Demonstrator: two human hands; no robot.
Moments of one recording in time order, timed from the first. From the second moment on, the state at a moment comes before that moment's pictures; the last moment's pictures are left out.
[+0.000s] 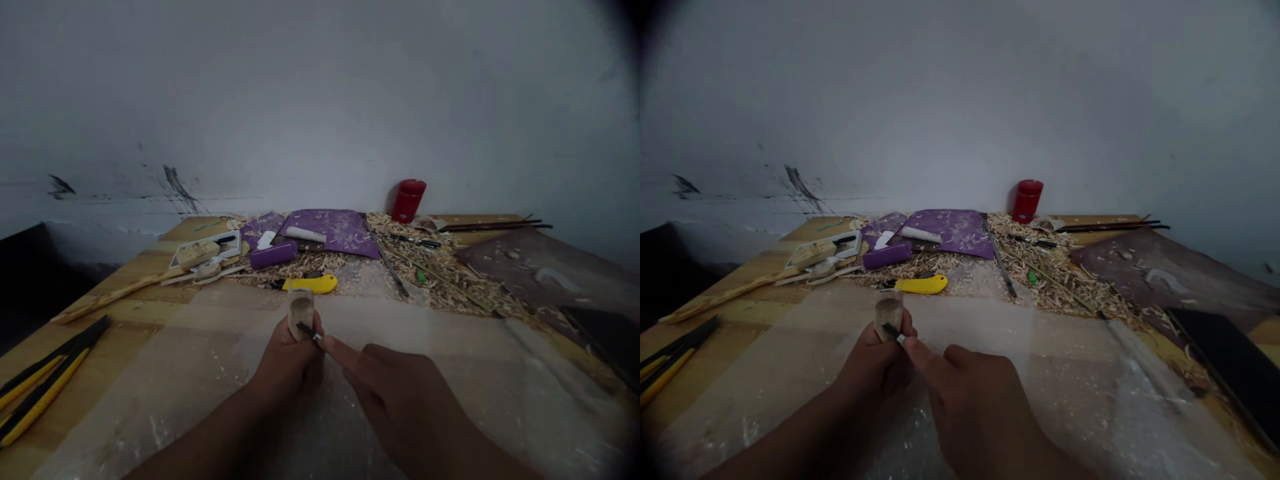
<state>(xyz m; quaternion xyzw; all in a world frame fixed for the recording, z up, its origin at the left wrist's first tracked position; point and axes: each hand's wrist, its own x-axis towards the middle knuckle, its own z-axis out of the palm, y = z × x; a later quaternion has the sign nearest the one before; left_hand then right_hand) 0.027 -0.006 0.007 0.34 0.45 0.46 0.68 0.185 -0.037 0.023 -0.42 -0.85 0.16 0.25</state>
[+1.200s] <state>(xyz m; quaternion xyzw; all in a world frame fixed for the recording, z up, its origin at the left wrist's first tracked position) 0.042 -0.021 0.016 0.26 0.45 0.49 0.70 0.173 -0.041 0.033 -0.41 -0.70 0.43 0.39</state>
